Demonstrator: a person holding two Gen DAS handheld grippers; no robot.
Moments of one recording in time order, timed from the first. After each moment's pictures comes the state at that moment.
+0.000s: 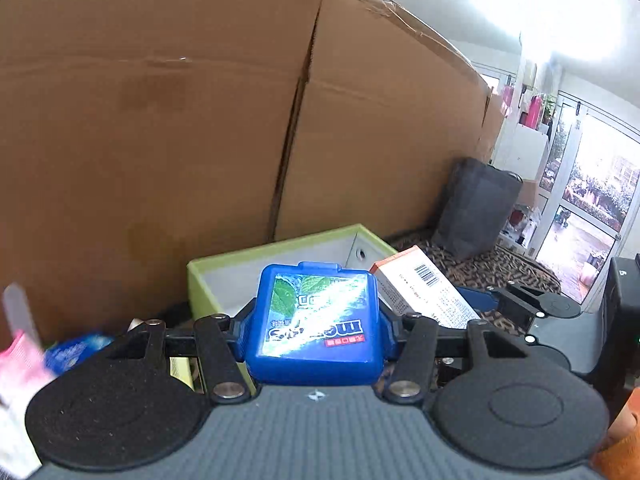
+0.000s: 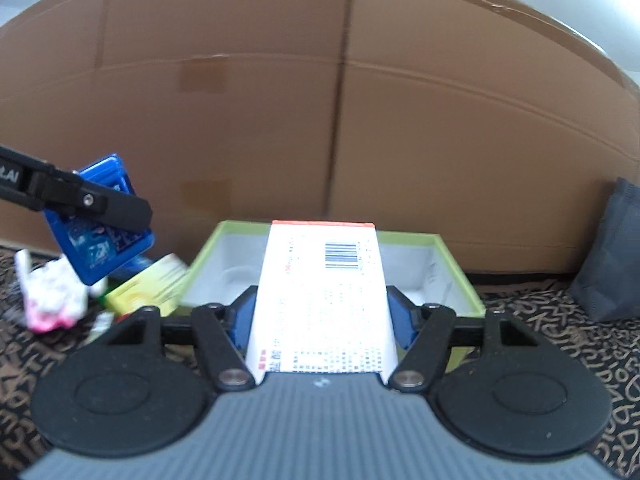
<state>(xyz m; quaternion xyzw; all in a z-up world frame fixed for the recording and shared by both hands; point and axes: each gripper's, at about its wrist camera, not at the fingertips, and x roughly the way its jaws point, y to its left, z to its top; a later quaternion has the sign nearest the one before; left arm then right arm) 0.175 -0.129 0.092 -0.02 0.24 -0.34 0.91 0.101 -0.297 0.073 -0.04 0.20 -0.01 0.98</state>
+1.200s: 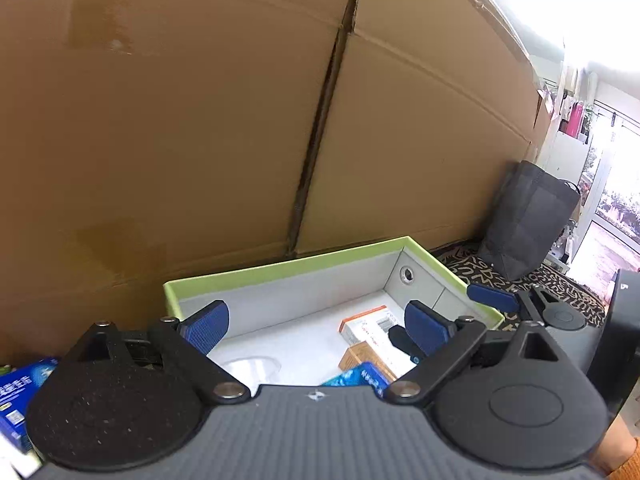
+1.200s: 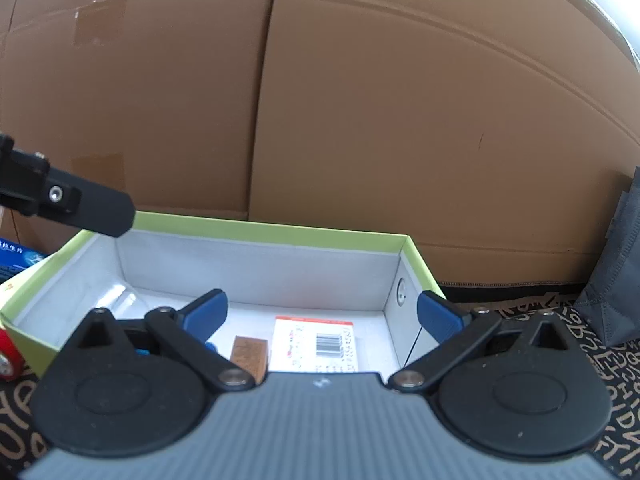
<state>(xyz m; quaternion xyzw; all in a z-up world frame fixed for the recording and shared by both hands) 0.240 -0.179 0.054 -0.03 0.25 -0.30 0.92 0.221 -0.363 0.017 -0.06 0.20 -0.03 0.98</state>
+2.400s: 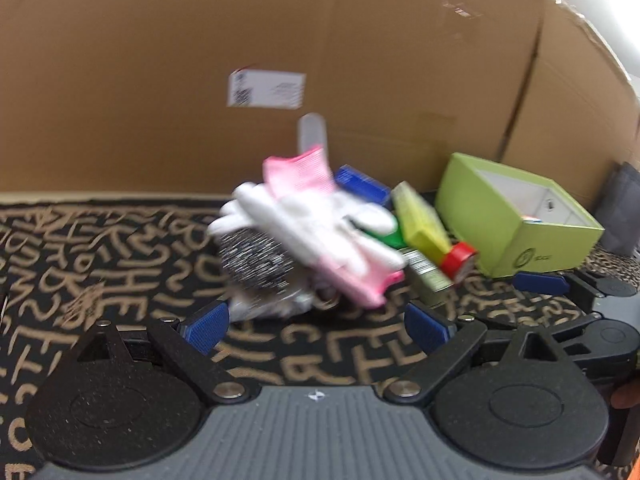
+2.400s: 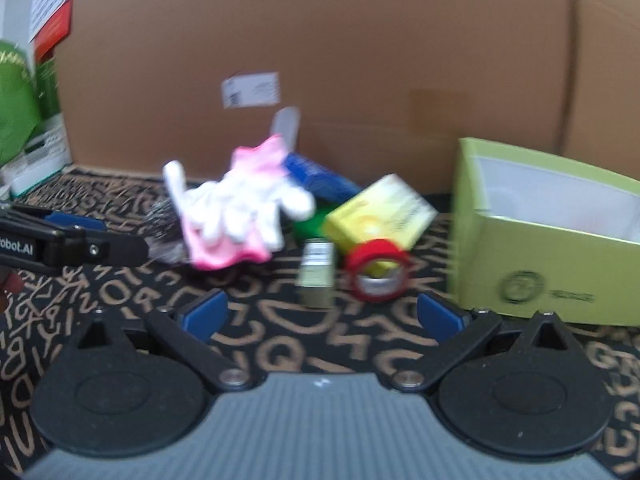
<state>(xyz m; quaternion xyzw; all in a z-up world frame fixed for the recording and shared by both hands) 0.100 0.063 -0.018 -0.06 0.29 -0.10 0.95 0.111 -0.132 0.000 -0.05 0.28 0.18 0.94</state>
